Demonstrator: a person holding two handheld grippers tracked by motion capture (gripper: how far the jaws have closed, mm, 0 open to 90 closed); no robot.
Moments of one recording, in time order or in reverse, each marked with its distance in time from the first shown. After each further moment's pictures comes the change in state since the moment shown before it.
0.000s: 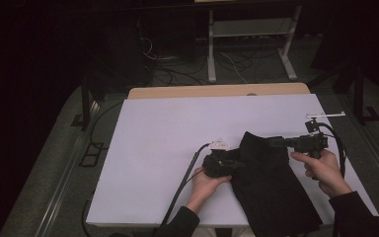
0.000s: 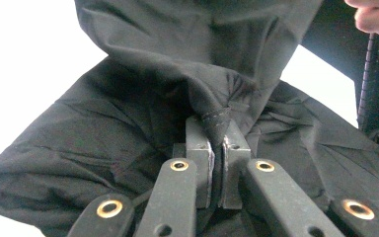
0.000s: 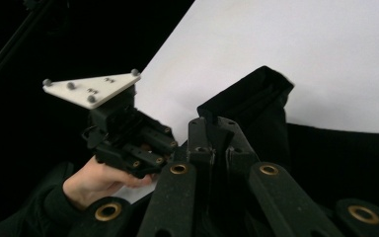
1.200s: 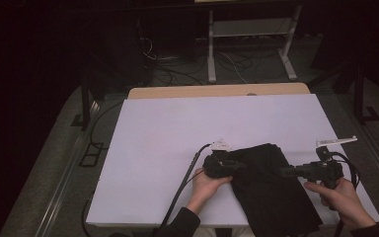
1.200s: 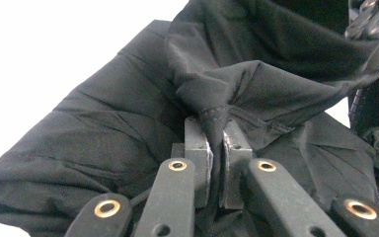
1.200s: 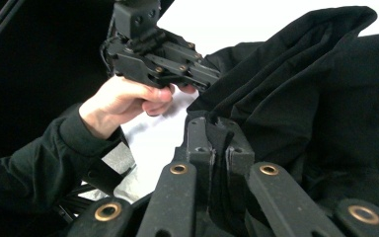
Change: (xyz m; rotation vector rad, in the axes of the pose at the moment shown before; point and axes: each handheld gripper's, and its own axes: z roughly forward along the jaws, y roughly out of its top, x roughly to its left) left arm -0.005 0.001 -0.002 0.000 -0.012 0.009; right arm 0.017 -0.064 -0.024 0.096 0.030 -0.057
